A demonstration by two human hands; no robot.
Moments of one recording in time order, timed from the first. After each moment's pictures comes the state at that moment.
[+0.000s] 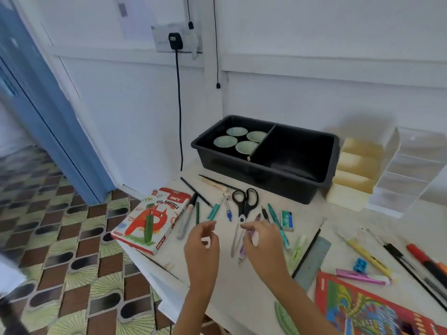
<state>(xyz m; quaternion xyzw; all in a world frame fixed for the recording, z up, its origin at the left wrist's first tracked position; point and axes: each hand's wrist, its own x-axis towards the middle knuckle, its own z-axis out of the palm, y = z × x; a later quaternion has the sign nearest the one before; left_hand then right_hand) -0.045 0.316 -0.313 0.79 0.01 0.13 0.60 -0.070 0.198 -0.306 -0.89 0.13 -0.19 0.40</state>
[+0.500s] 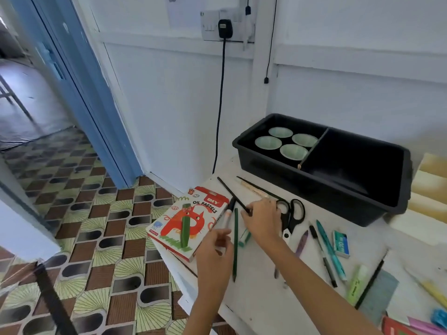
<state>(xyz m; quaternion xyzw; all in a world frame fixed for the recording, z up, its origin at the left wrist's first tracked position) -0.008 0.370 -0.328 0.82 0.03 0.12 0.56 0.073 0.248 -0.324 -0.97 0.13 -0.09 0.20</state>
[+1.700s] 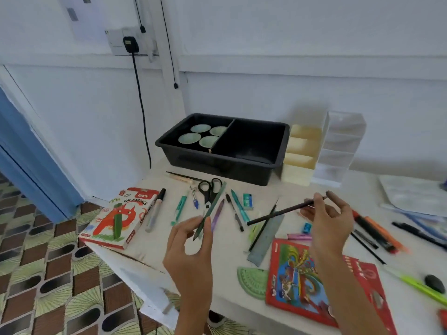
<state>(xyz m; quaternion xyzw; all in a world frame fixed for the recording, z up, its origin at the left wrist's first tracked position) -0.137 0.282 -0.266 0.73 -0.10 0.31 0.60 -0.168 0.081 -0.253 -0.46 0.36 -0.46 0.66</state>
